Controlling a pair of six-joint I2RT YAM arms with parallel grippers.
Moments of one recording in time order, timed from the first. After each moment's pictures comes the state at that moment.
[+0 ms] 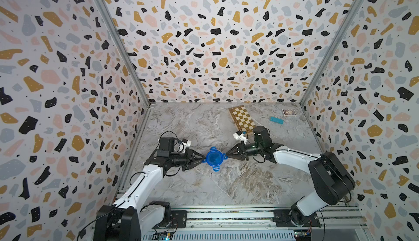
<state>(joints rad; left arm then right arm) -0.12 1.09 0.60 -0.38 1.01 -0.83 0.56 1.58 0.82 0.18 -1.07 0.97</state>
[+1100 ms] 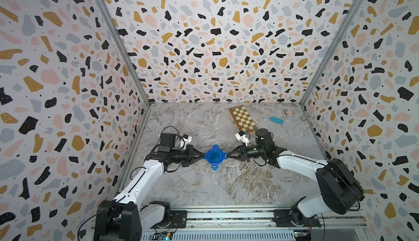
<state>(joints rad) -0.13 1.15 0.70 -0.44 0.96 -0.70 0.59 1.47 0.74 0.24 -0.97 0.97</state>
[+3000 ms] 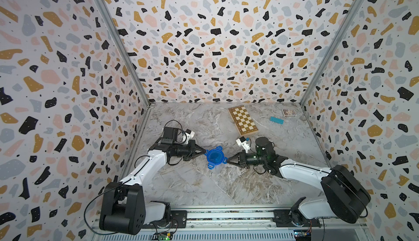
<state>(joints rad) -0.13 1.29 0.79 -0.44 0.96 -0.61 0.67 1.39 0.60 0.35 -0.81 1.03</state>
